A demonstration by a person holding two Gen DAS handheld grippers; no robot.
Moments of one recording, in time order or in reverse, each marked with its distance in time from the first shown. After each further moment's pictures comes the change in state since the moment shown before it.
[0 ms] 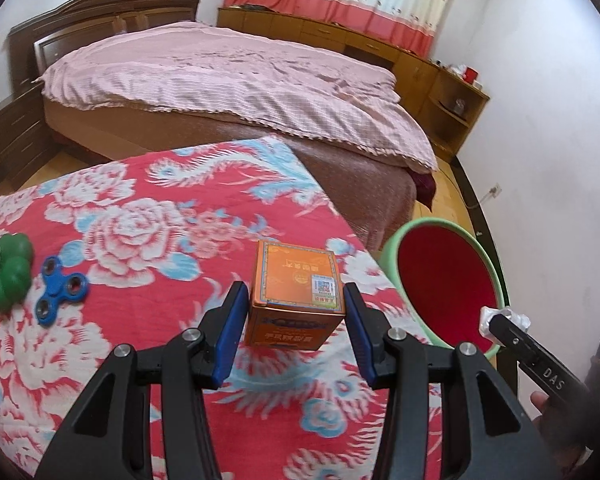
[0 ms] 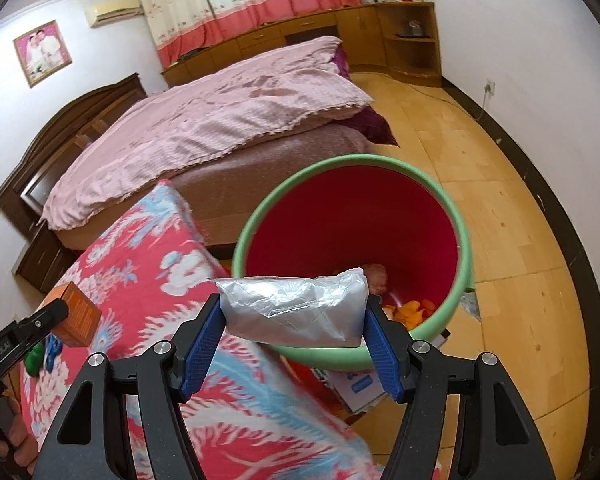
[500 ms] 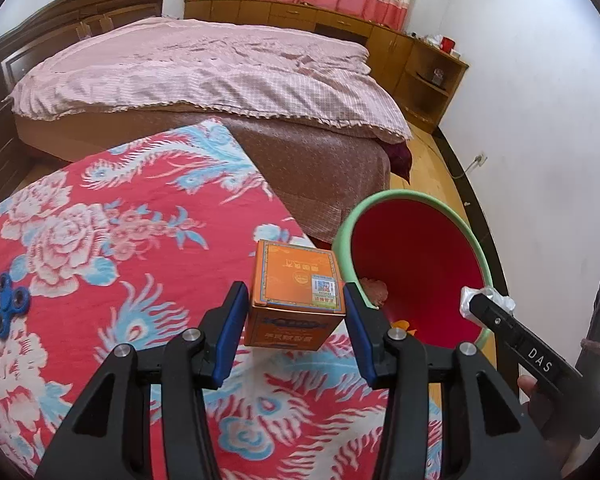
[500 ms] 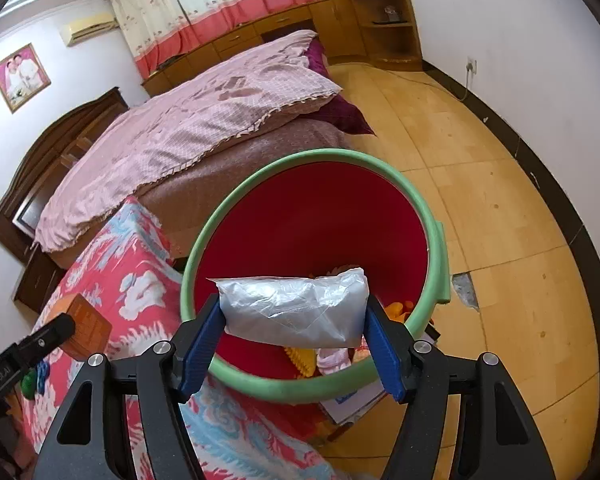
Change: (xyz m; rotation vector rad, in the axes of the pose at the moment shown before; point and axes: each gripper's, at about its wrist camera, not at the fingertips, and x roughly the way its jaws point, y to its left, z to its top) left arm 0.039 -0.060 -0.003 0.091 0.068 -0.037; right arm 0.023 -0.048 0.010 0.086 0.009 0.001
